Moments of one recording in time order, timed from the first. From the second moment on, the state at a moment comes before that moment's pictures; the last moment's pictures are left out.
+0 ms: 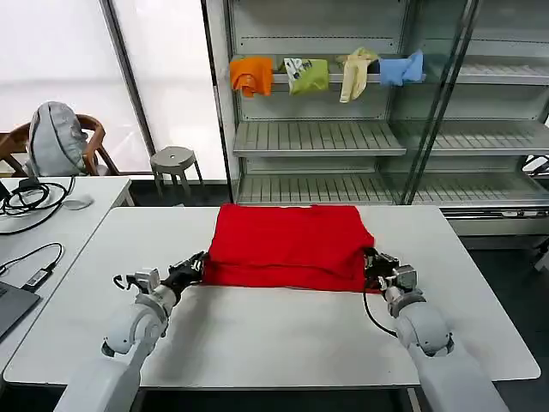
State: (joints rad) left arm 0.96 -1.12 -0.37 -1.67 -0.59 0.44 0.03; right arm -0.94 1.12 0.33 1.71 0.32 -0.45 0.06
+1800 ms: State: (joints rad) left arm 1.12 -1.08 -0.34 -1.82 -0.51 0.57 -0.09; right arm -1.26 1.05 0.44 1.93 0.45 -0.52 0.07
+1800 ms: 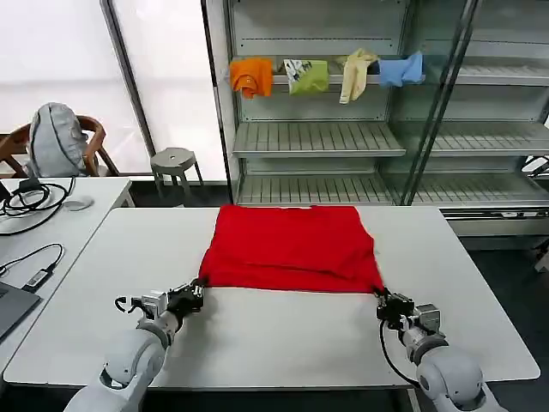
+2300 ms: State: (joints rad) left arm 1.41 -1.08 -0.46 -2.05 -0.48 0.54 -0.09; right arm -1.54 1.03 0.56 2.15 0.38 -0.48 0.05
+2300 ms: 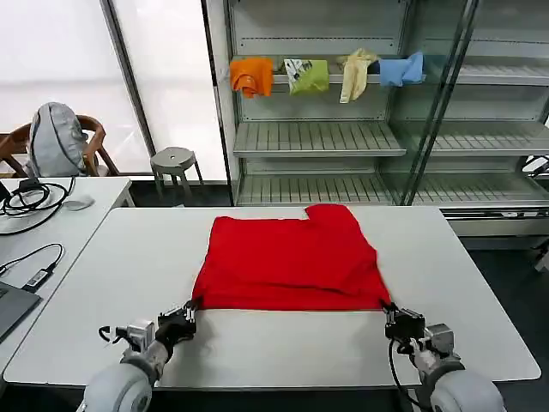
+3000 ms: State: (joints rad) left arm 1.78 -1.09 -0.61 -2.27 -0.43 0.49 -0.10; right arm -1.84 1.06 0.62 2.29 0.24 -0.34 0.01
